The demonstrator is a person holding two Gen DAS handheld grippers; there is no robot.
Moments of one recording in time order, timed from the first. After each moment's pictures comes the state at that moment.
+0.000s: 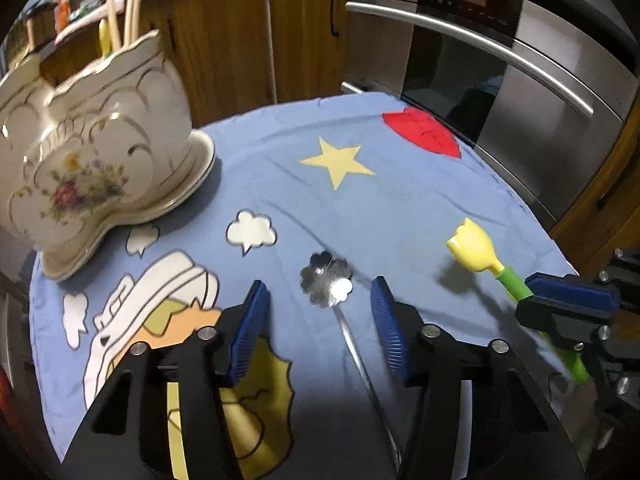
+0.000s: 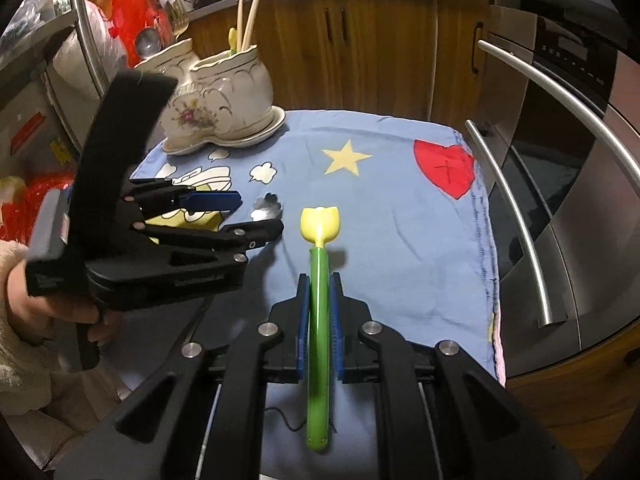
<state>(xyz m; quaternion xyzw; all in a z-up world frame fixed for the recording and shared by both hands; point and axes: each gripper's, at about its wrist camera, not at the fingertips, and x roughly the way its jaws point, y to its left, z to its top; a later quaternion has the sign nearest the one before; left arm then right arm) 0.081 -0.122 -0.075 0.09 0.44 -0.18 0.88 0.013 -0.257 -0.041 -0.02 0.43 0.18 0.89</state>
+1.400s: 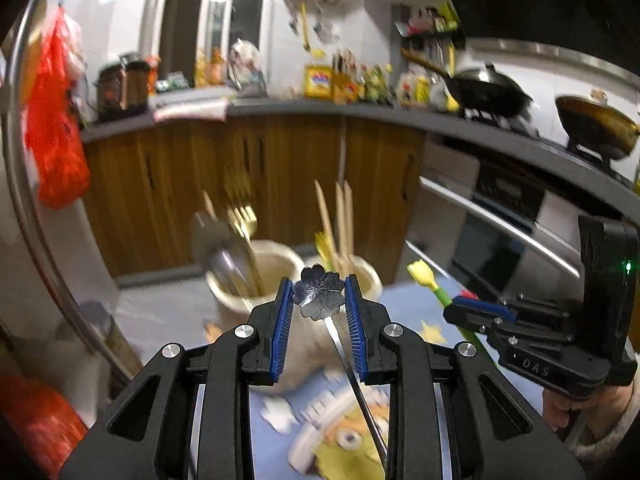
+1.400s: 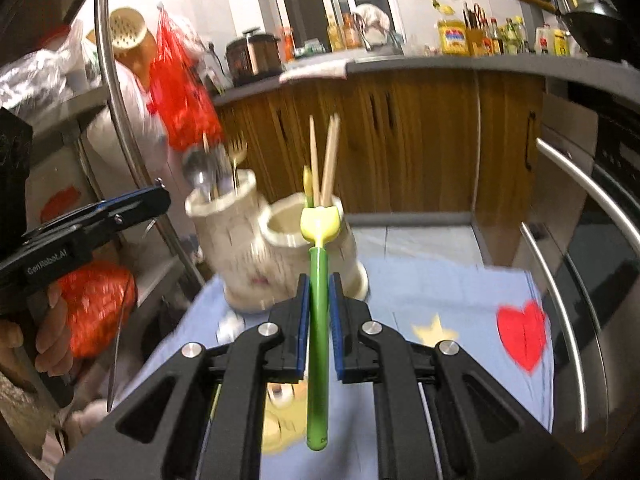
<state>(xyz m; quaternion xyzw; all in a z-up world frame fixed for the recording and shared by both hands) 0.061 0.031 0.100 0.01 0.23 -0.11 0.97 0.084 -0.174 0.045 0.04 0.29 0.25 0.92</state>
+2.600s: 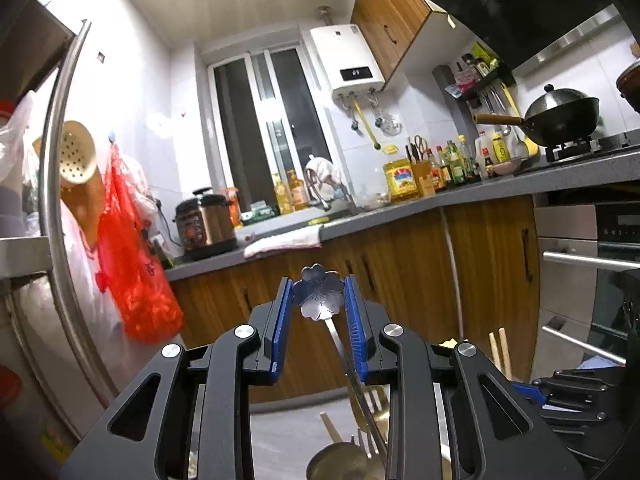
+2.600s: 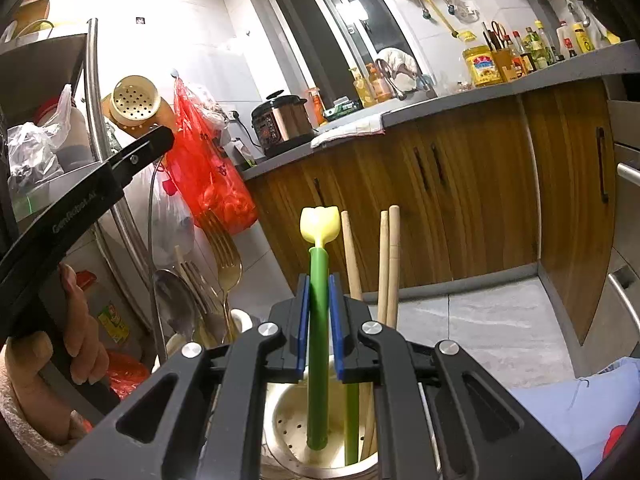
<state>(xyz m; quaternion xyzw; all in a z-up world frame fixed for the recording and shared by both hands) 0.150 0.029 0.126 0.14 0.01 0.07 0.99 0.211 -0.118 0.034 0.13 0.18 0.33 0.92</state>
